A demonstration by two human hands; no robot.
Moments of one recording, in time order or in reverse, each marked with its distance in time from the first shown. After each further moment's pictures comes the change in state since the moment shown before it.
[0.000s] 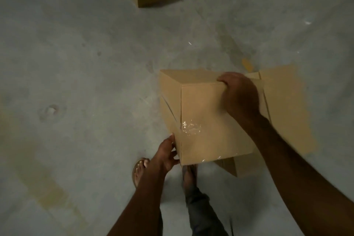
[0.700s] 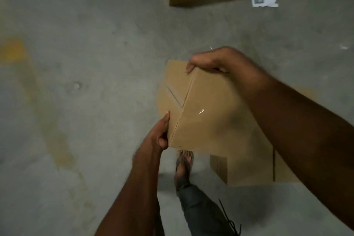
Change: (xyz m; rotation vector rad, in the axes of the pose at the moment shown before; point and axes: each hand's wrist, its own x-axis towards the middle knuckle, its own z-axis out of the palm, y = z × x) left_hand -0.039 0.043 0.033 -0.347 0.045 0.079; right_hand 0.143 -0.099 -0.029 0.093 -1.211 0.237
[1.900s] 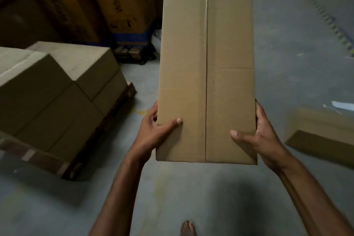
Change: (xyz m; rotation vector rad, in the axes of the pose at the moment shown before) left_hand -0.626 0.042 -0.244 0.238 0.427 1.513; right_hand -0.430 -0.227 0.169 0.414 0.116 -1.244
